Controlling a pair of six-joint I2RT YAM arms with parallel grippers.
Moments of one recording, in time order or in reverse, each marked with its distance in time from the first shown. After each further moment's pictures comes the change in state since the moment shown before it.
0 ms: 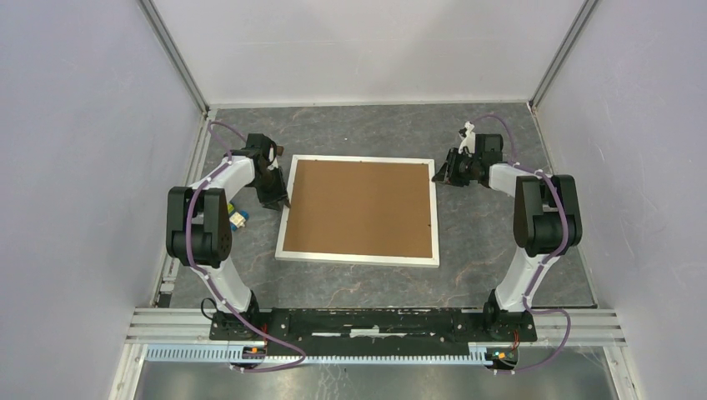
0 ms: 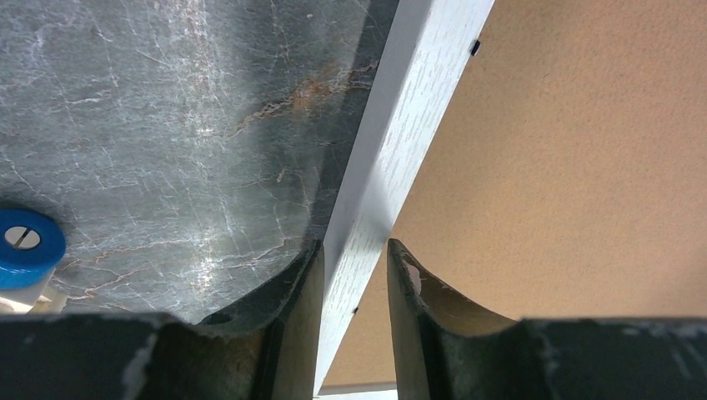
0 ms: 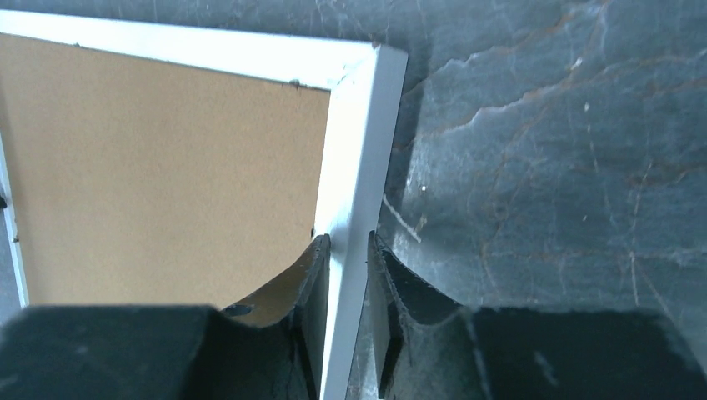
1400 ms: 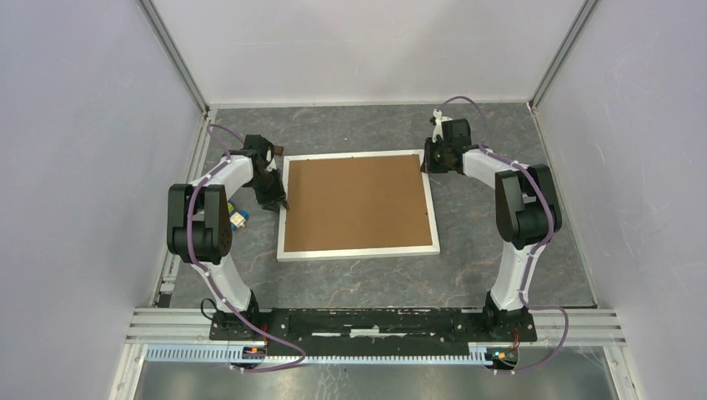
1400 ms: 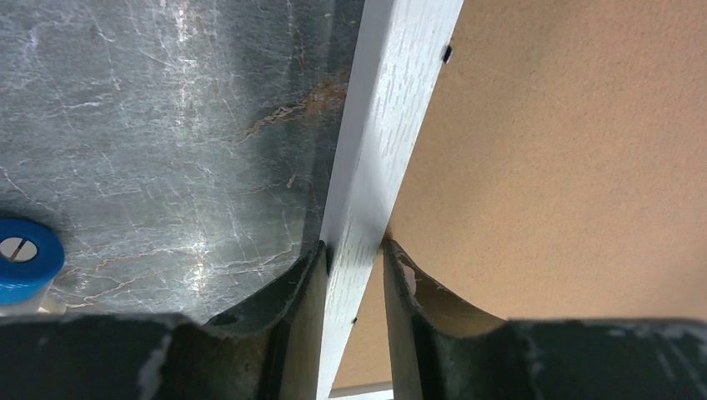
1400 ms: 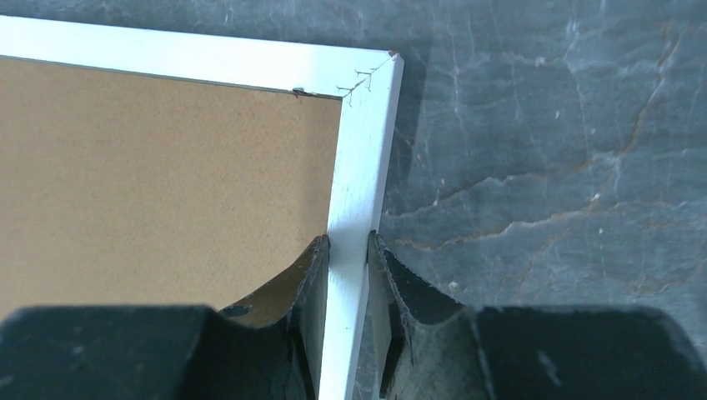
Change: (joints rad) left arm 0.016 0.031 0.005 -0.008 0.032 0.006; right arm 0.176 0.108 0.209 -0.105 0.313 -0.100
